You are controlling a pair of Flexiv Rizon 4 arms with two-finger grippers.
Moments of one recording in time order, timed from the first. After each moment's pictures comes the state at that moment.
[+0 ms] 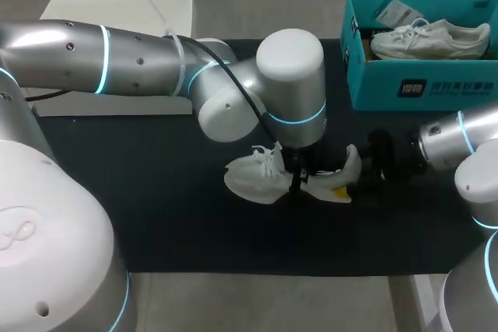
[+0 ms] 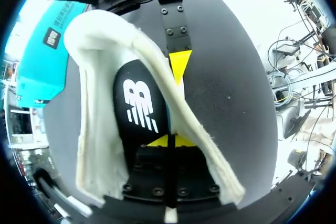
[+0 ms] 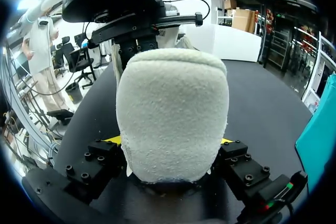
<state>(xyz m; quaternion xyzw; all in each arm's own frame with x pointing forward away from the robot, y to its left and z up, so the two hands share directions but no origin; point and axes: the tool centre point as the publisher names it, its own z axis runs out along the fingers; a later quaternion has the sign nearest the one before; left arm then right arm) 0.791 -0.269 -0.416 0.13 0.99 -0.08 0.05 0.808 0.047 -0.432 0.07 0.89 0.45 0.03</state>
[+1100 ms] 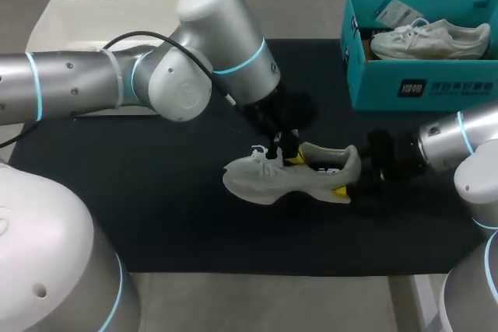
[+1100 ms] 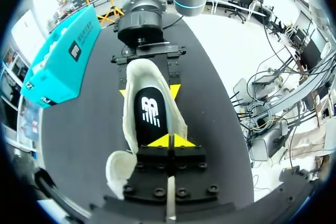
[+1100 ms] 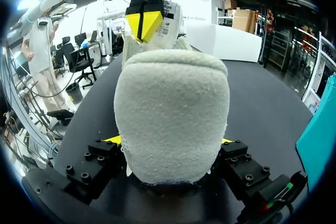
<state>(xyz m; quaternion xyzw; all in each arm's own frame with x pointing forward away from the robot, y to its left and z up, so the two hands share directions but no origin) 0.791 -0.248 -0.339 0.11 0.97 -0.23 -0.03 0.806 0.049 -0.432 0.07 0.89 0.45 0.02</state>
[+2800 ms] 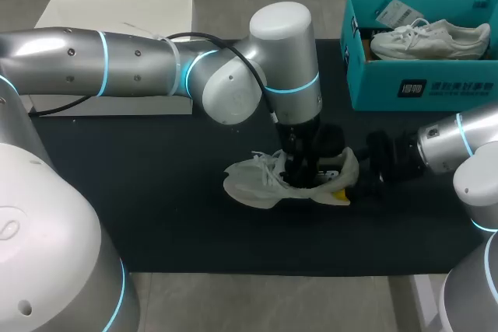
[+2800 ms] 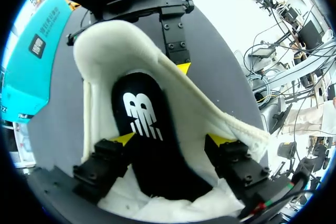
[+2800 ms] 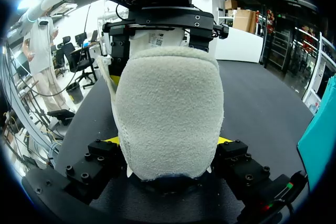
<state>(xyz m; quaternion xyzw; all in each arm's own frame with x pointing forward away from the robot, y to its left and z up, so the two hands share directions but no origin) 0.789 -0.276 -0.412 0.17 0.98 -0.11 -0.05 0.802 0.051 -0.432 0.07 0.89 0.45 0.02</state>
